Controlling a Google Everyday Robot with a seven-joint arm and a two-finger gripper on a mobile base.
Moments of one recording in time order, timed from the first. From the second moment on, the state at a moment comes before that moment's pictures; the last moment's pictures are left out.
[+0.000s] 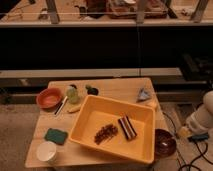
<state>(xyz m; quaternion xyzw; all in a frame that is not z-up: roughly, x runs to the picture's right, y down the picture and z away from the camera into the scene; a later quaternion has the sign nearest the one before) 0.372 0.210 0.664 -0.33 0.13 0.53 0.77</state>
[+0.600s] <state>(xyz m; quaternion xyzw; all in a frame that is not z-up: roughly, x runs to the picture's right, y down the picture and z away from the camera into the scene) 0.367 0.114 0.599 -0.28 0.13 0.48 0.82</state>
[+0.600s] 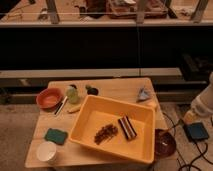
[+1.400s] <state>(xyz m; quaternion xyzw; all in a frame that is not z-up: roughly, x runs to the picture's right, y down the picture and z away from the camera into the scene) 0.338 0.003 0.582 -0.22 0.10 0.45 0.86</state>
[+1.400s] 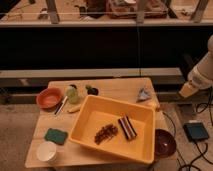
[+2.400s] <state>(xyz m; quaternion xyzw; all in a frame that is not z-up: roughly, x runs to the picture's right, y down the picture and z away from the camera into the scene) 0.250 -0.065 0.592 -0.20 0.03 0.42 0.89</state>
